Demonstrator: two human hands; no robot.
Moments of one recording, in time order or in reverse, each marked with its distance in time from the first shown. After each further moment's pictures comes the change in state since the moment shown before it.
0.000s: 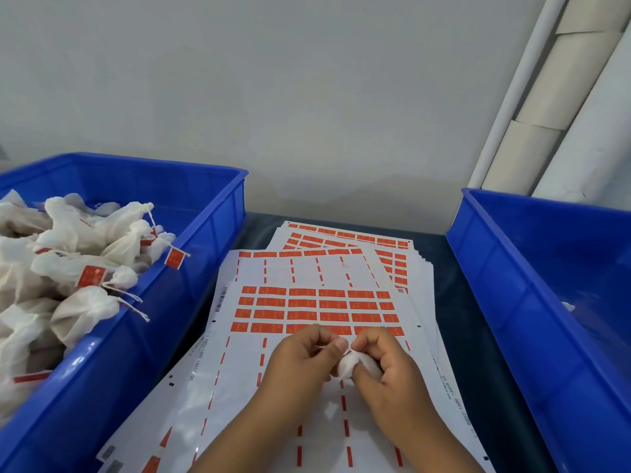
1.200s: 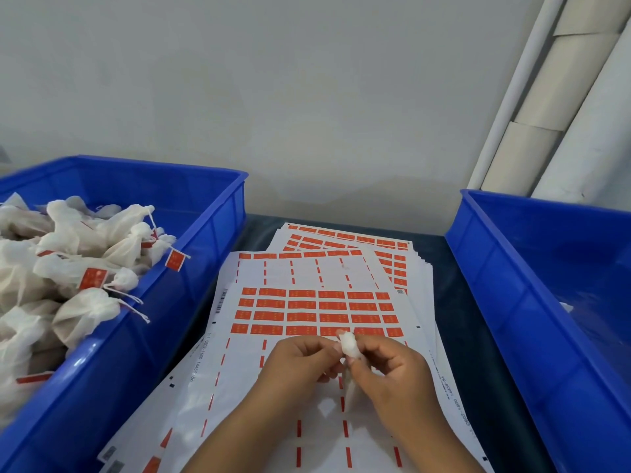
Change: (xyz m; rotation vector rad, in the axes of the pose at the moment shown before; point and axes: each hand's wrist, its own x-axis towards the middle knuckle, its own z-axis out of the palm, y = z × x) left_hand -0.001 0.007 -0.003 -0.070 -0.037 -0.174; right_hand 0.002 0.003 -0.002 0.025 0.073 -0.062
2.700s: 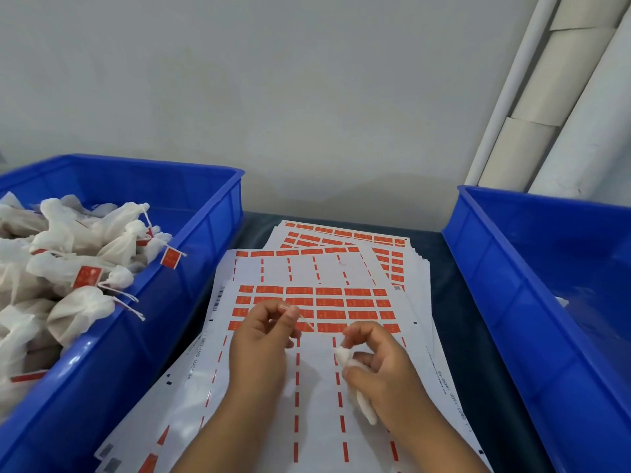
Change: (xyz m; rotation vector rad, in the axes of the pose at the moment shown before) left_hand 0.012 -0.004 -0.010 -0.129 0.479 0.123; right_hand 0.001 -0.008 0.001 0.139 -0.178 0.243
